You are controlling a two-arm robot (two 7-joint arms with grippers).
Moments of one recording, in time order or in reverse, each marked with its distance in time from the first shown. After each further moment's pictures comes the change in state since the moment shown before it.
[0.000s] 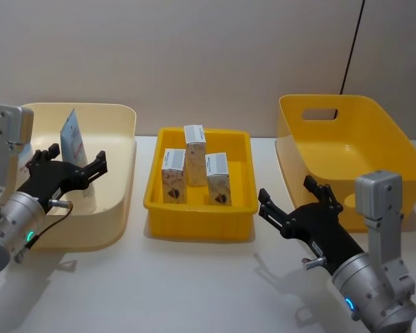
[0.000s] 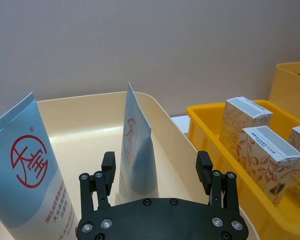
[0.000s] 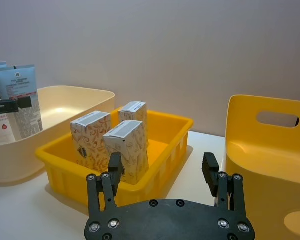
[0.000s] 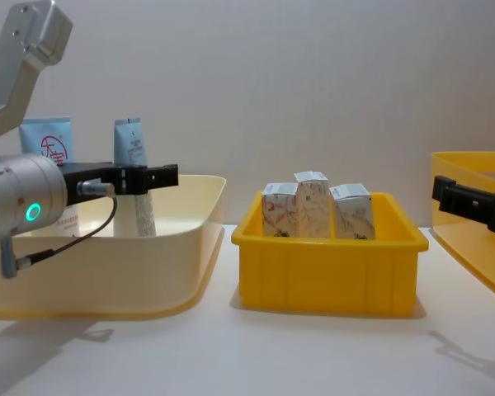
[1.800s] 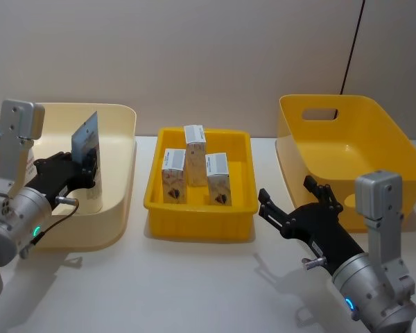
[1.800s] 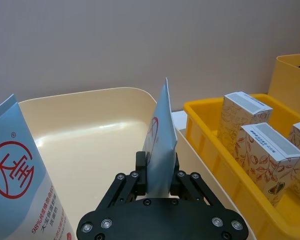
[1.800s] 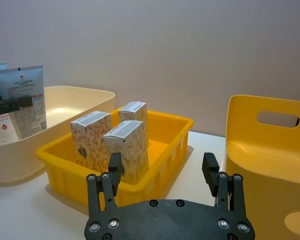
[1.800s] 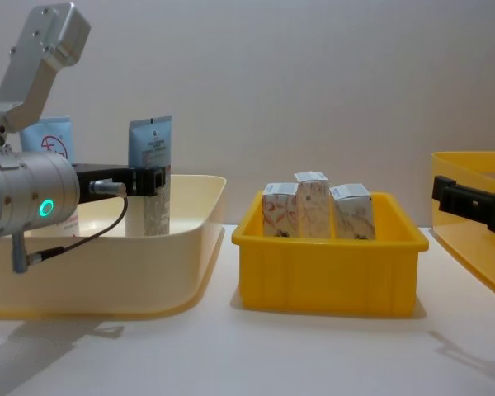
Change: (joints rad) left arm -0.031 -0.019 0.006 0.026 0.025 0.042 -0.014; right arm 0.000 0.000 0.000 0.000 0.000 0.000 0.000
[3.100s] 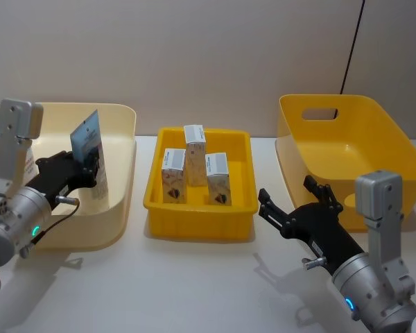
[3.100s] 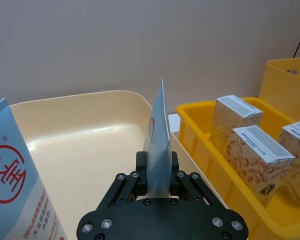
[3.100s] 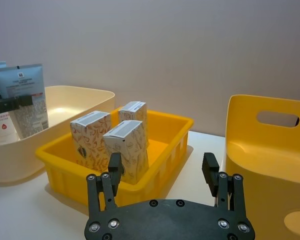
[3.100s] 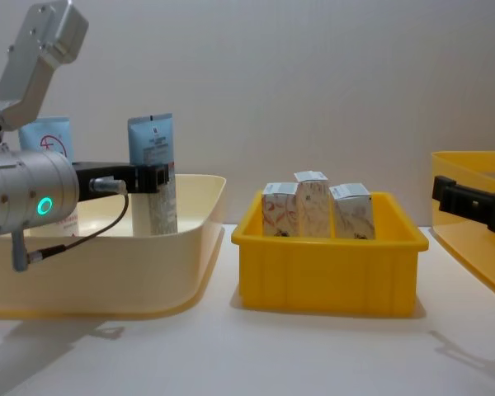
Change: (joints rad) left arm 0.001 0.000 -0.008 0.001 -0.010 -0.009 -0.032; right arm 0.000 0.000 0.000 0.000 0.000 0.000 0.000
